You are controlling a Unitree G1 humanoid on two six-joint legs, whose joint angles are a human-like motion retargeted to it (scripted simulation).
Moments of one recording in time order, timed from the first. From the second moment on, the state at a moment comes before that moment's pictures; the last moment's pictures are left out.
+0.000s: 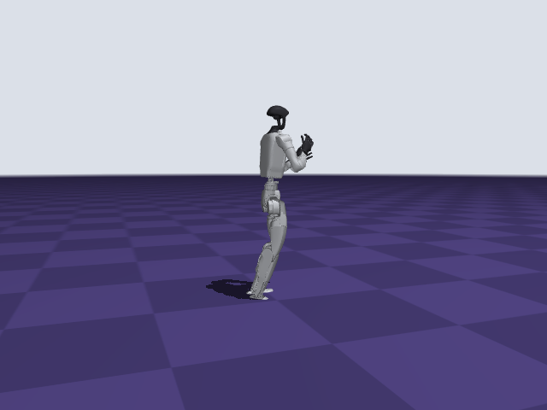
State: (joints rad) left arm -0.16 0.48 -0.67 -0.36 -0.16 -0.43 0.61; right arm -0.38 -0.45 0.69 -0.48 -0.06 -0.38 -0.65; waist 0.20 0.01 0.05; left_leg -0.08 0.07 0.23 0.46 -0.64 0.04; right_leg 0.07 -0.03 -0.66 0.21 -0.35 0.01
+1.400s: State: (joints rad) left arm 0.04 0.53 -0.46 -0.50 -0.57 -0.36 0.29; right arm -0.34 -0.50 0.59 -0.53 -0.03 -0.34 -0.57; waist 0.25 -0.11 0.08; left_leg -0.46 -0.02 0.32 0.40 -0.45 0.00; right_leg 0.11 -0.01 -0.05 0.45 -0.69 0.04
